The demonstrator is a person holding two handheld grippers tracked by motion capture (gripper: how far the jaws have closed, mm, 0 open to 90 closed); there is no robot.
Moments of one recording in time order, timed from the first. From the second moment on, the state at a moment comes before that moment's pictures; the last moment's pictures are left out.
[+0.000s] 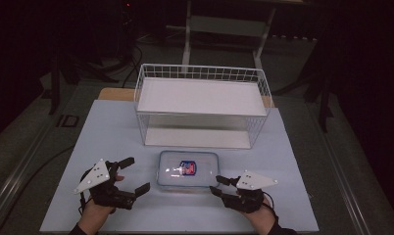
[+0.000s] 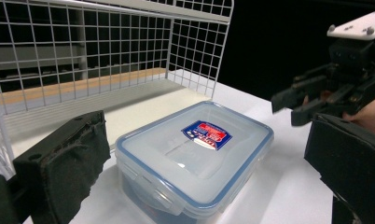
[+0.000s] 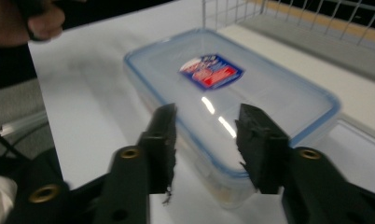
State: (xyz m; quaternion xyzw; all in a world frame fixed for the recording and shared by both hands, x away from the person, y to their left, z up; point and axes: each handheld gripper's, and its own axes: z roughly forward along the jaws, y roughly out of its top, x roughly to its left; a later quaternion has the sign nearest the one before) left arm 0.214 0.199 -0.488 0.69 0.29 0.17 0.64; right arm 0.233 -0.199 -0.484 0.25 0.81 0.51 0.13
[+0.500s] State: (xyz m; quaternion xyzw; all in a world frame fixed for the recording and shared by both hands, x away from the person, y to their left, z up) left arm 0.227 0.181 -0.466 0.72 0.33 0.14 0.59; right arm 0.247 -0.224 -0.450 0.22 0.76 0.57 0.21
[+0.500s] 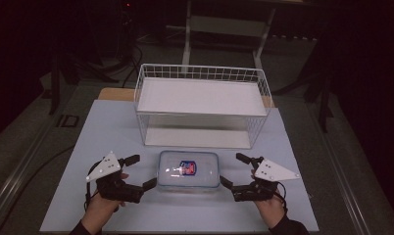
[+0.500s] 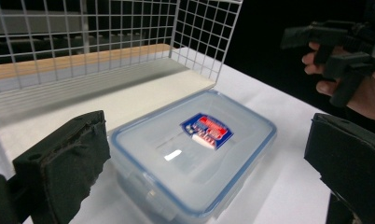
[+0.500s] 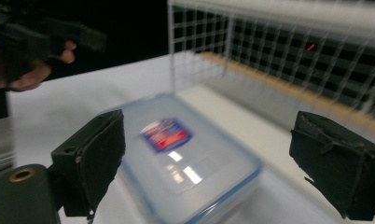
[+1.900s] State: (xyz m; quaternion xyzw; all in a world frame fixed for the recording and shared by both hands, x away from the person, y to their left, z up) left arm 0.325 0.188 -0.527 0.68 0.56 -0.19 0.44; right arm 0.256 -0.218 -0.448 0.24 0.80 0.53 0.14
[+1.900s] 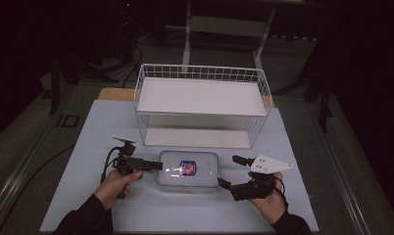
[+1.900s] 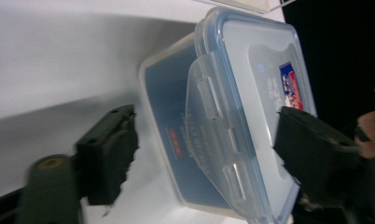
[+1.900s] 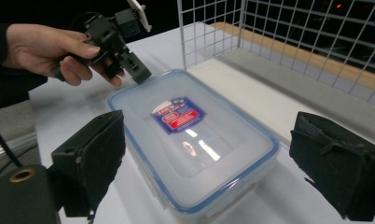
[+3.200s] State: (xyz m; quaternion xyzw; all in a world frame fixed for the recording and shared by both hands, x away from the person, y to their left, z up) left arm 0.300 0.194 -0.521 0.71 0.46 -0.20 0.49; right arm 0.300 -0.220 -0.508 0.39 0.76 0.50 -0.11
